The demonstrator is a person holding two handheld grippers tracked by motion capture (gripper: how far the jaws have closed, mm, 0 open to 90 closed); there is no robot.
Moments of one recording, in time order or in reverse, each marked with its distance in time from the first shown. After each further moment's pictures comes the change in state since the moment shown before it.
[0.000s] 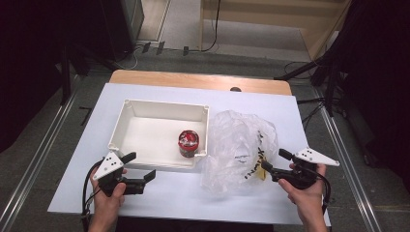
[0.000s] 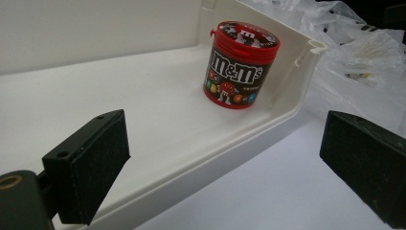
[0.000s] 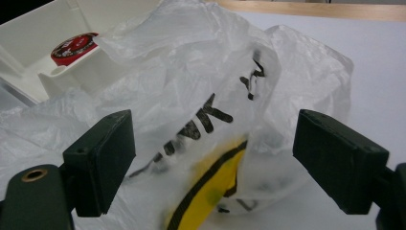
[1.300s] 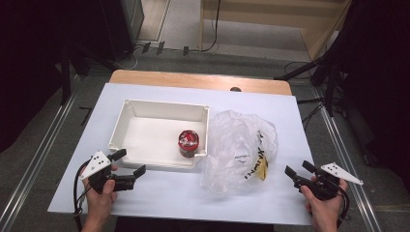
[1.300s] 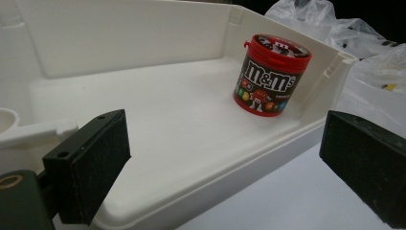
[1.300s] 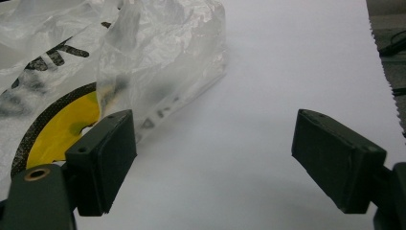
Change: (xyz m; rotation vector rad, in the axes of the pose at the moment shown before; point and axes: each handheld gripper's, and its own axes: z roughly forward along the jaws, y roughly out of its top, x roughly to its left) left arm 0.028 -0.012 -0.008 -0.073 0.026 -0.008; right arm -0.062 -0.058 -0.026 -0.058 -0.151 0.147
